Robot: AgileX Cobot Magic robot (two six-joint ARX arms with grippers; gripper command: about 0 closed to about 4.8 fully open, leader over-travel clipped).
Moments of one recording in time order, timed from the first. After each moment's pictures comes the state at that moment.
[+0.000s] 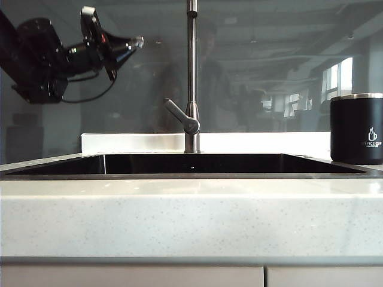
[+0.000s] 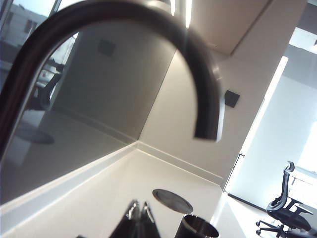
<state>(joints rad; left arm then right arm) -0.05 2.42 2.01 1.41 1.12 -1.27 0.07 0.14 0.24 -0.04 0.07 0.14</state>
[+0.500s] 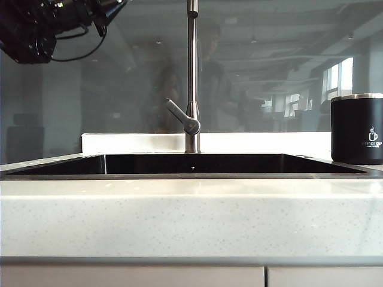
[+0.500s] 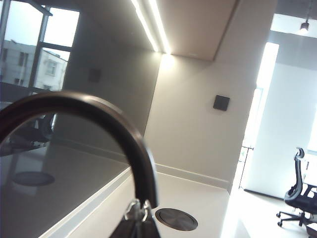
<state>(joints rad) -0.04 2.27 2.01 1.41 1.13 -1.25 0.07 0.00 0.07 -0.02 0.07 0.14</state>
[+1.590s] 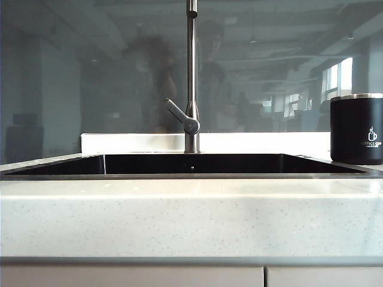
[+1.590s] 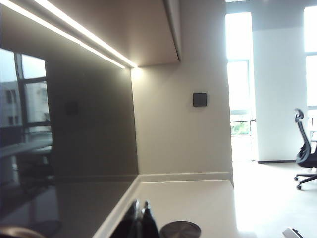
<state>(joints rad) 0.00 1.98 2.01 1.41 1.20 -1.26 0.07 0.00 0.02 -0.02 0.07 0.03</state>
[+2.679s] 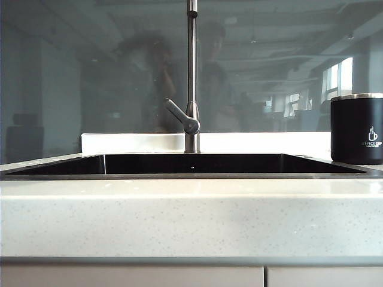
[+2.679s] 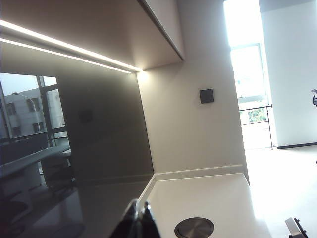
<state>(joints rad) 0.09 1.85 2.01 1.41 1.23 -1.30 -0.06 0.00 0.00 0.05 0.07 -0.03</state>
